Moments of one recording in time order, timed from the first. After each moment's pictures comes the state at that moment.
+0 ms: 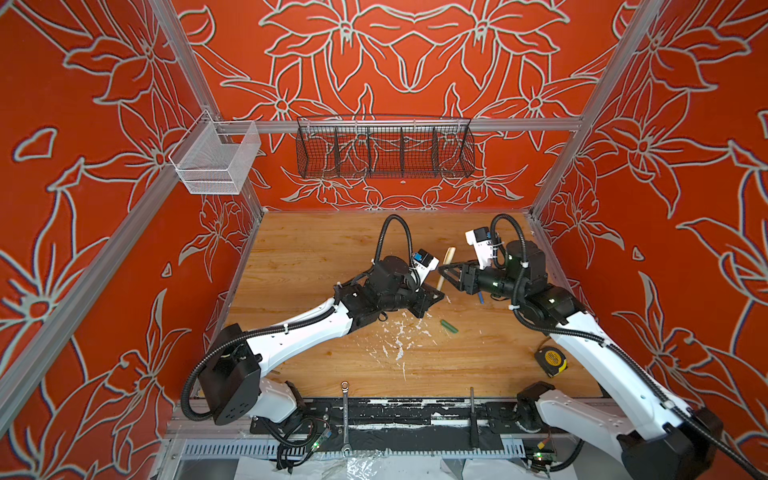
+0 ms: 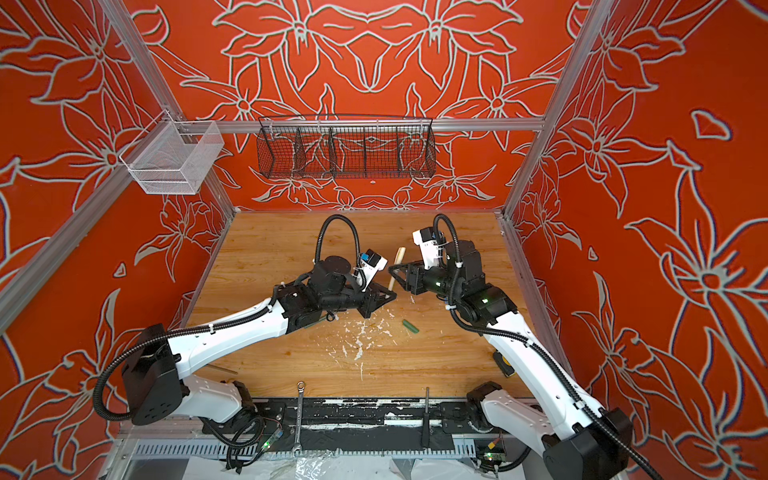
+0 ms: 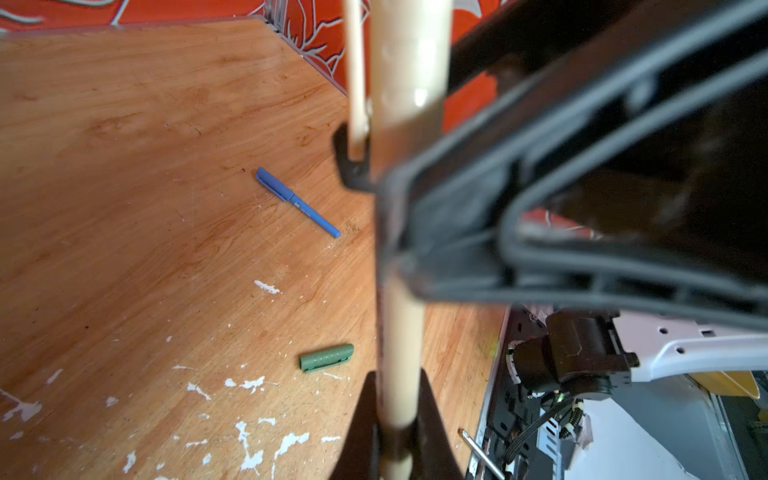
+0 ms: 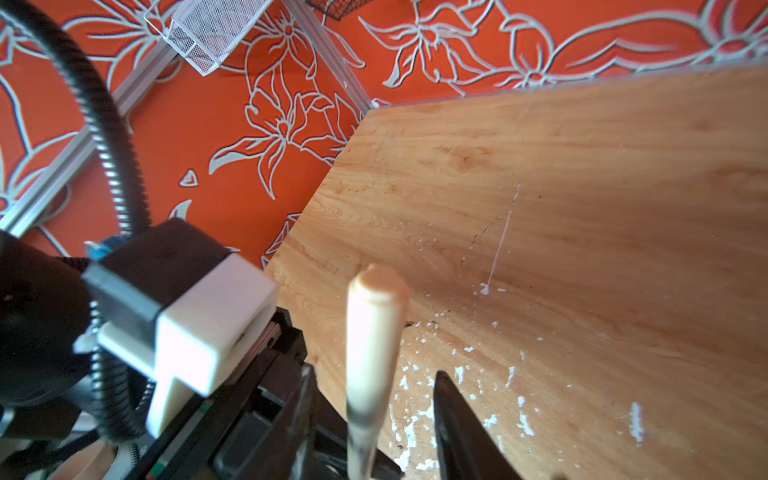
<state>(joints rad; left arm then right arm) -0.81 1.43 1.04 -0.06 0.34 -0.34 0.39 1.00 0.96 -0.35 -0.49 0.44</state>
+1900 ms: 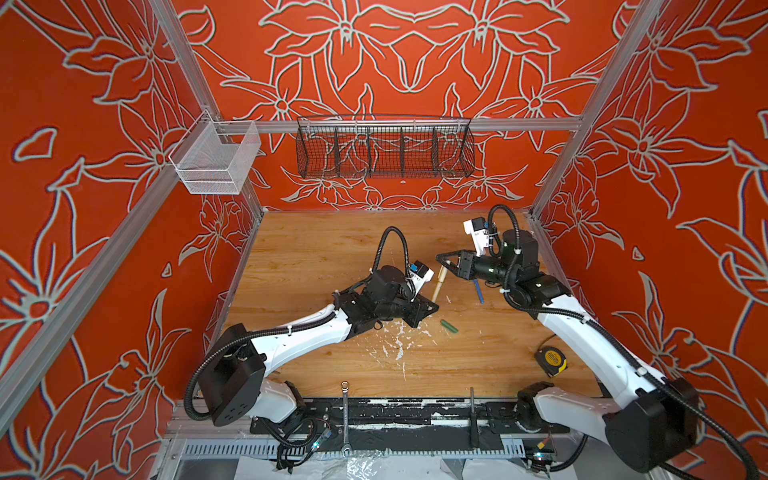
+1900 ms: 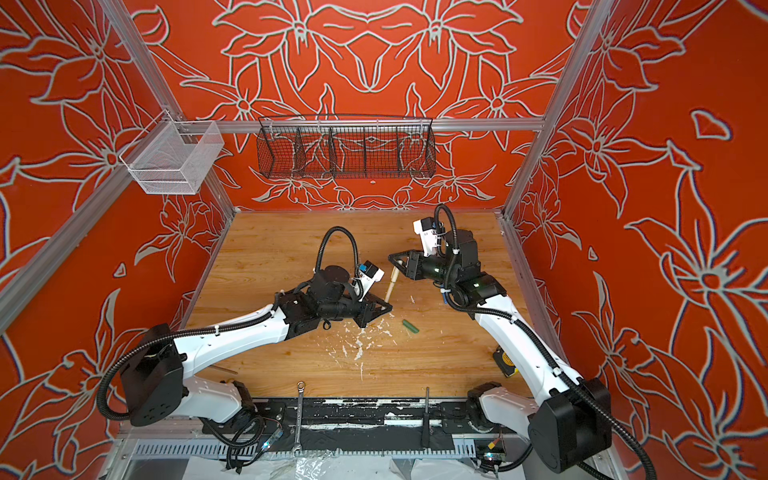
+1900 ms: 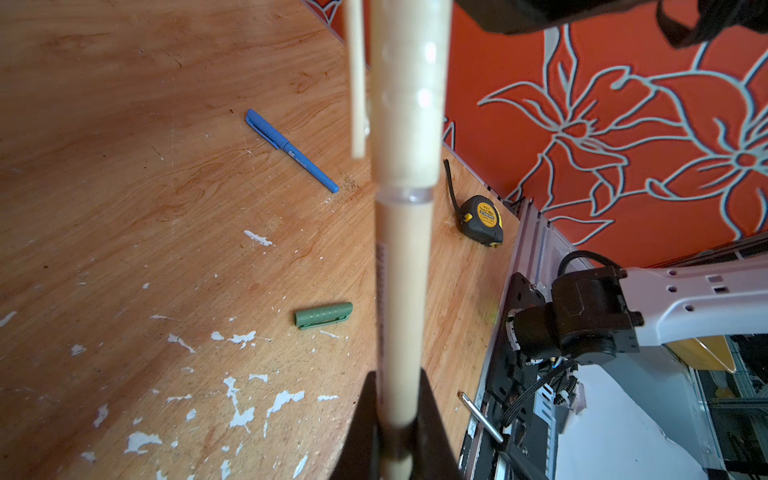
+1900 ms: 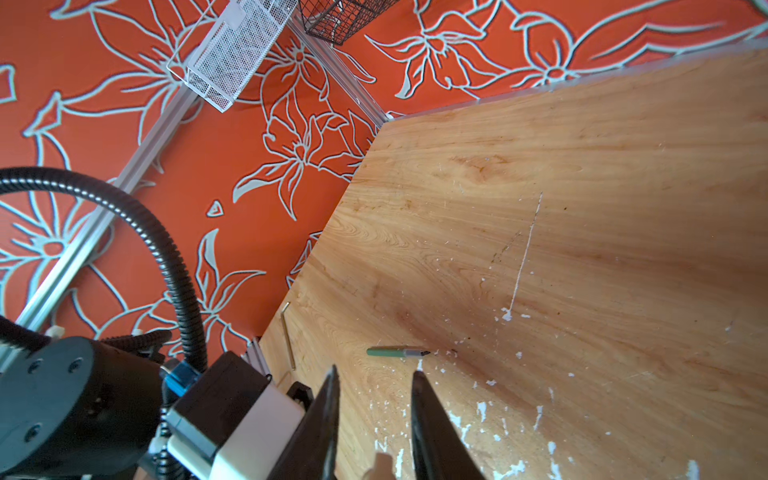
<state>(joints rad) -0.81 1.42 0.93 -0.01 0.39 -0.36 0.34 1.16 0.97 -0.18 -0.64 0.53</state>
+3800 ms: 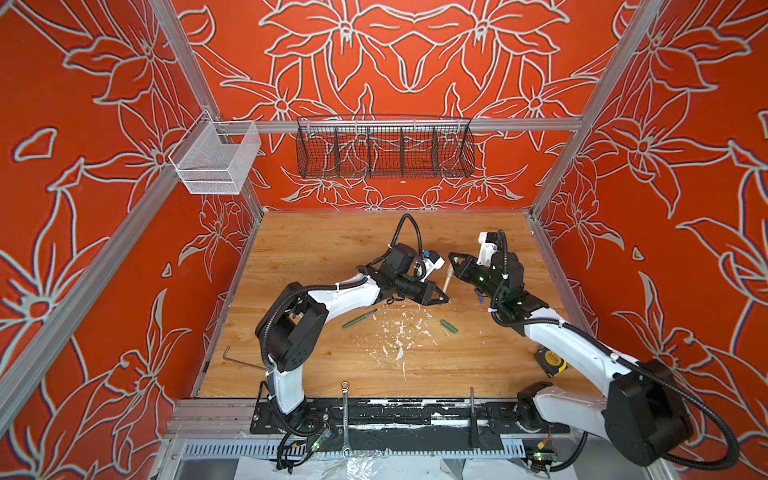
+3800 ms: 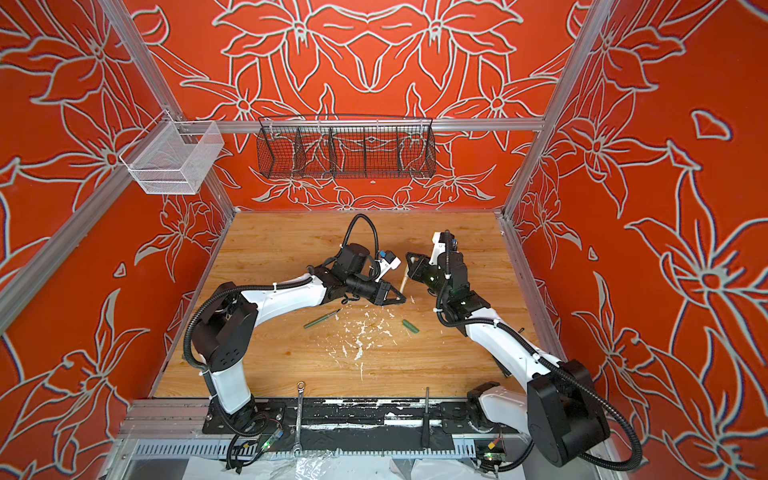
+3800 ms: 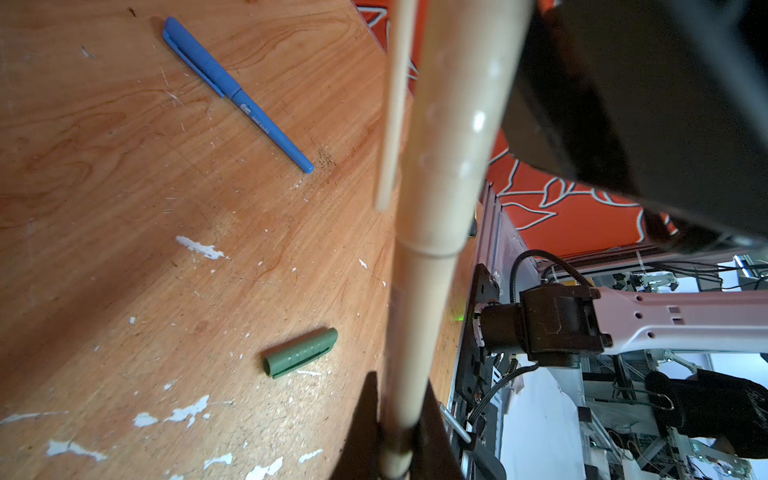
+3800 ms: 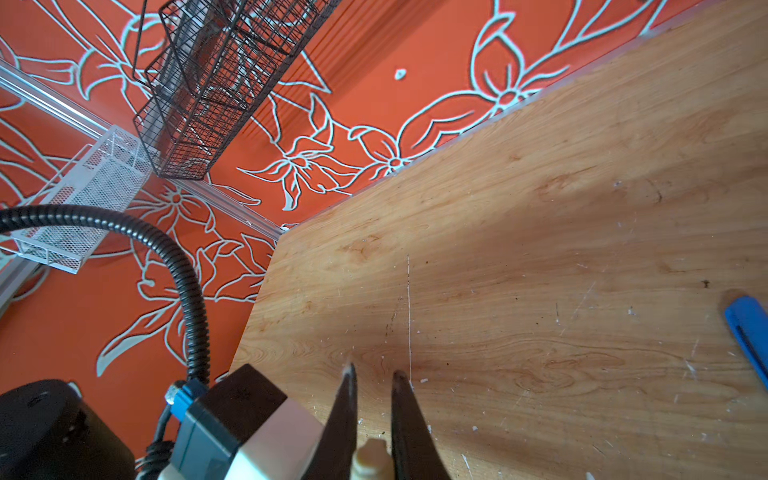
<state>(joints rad) -0.66 1.85 1.24 -0.05 0.76 -0.40 0.39 1.19 0.69 0.19 -0.14 0.76</state>
